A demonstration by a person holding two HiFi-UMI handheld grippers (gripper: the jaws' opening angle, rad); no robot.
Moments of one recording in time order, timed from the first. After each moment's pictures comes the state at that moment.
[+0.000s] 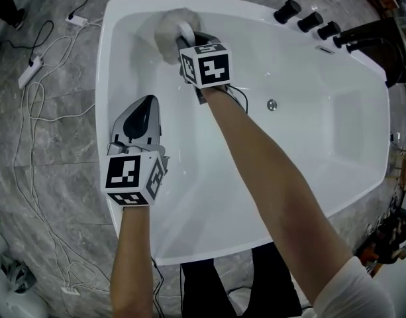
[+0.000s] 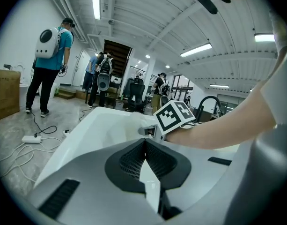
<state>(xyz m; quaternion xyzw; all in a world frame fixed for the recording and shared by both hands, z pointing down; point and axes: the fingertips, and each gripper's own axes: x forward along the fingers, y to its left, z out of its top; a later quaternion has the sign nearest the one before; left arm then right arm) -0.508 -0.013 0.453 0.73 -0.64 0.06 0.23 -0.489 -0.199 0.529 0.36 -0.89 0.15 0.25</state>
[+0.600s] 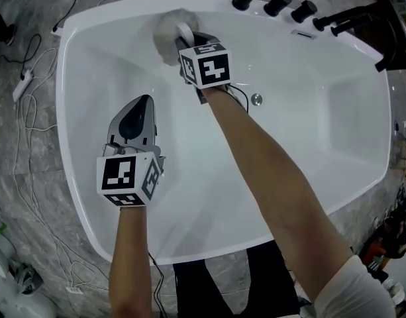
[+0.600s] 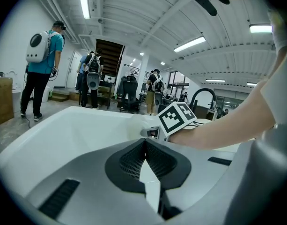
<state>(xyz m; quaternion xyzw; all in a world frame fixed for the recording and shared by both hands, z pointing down) -0.403 -0.052 0.450 0.74 -0.63 0.09 0.22 -0.371 -0.234 0.533 0.36 -0.88 0.17 0.25</state>
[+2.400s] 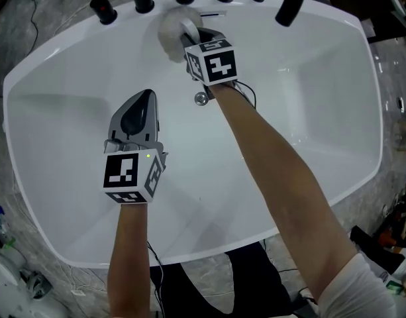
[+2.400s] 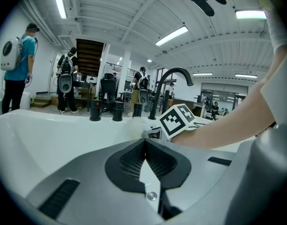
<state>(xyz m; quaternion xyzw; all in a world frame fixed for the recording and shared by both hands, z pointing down) -0.091 -0.156 0.443 0.78 -0.59 0.12 0.18 -0.036 -0.330 0.534 0.40 -0.87 0.17 0.23</state>
